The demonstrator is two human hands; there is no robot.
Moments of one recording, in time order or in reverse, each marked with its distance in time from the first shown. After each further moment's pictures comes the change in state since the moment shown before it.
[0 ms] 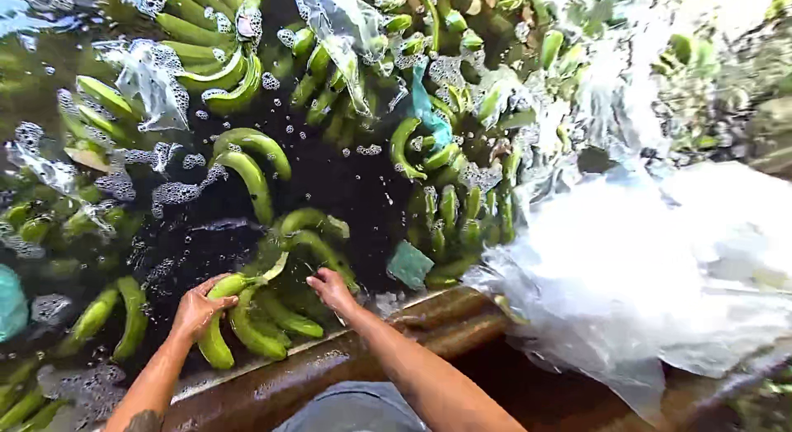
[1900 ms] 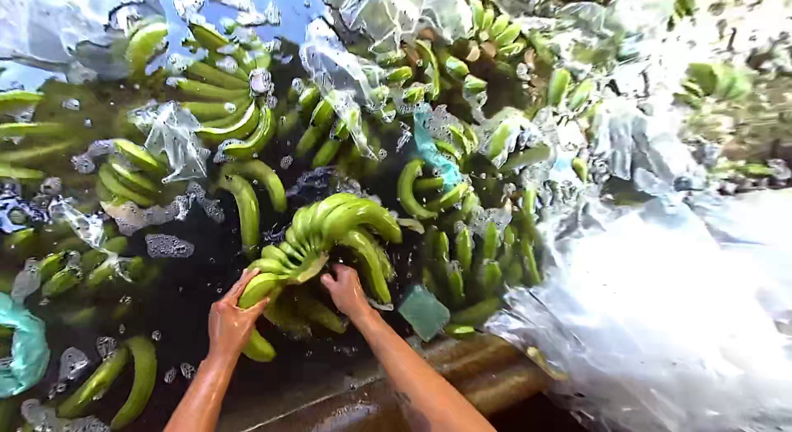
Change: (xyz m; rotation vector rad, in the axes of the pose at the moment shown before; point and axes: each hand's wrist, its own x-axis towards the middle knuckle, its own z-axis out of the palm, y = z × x) left_hand 0.017 0.087 0.026 0.095 0.260 0.395; right_hand 0.020 -0.090 -0.048 -0.124 0.266 -0.286
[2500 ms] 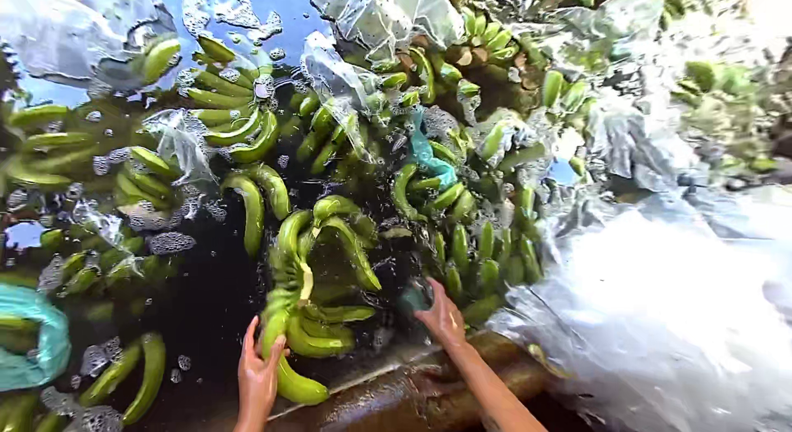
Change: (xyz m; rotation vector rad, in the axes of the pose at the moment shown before) left_hand -0.101 0.012 0.048 -0.373 0.160 -0.369; right_hand -0.073 0.160 -0.122 -0.359 0.258 0.258
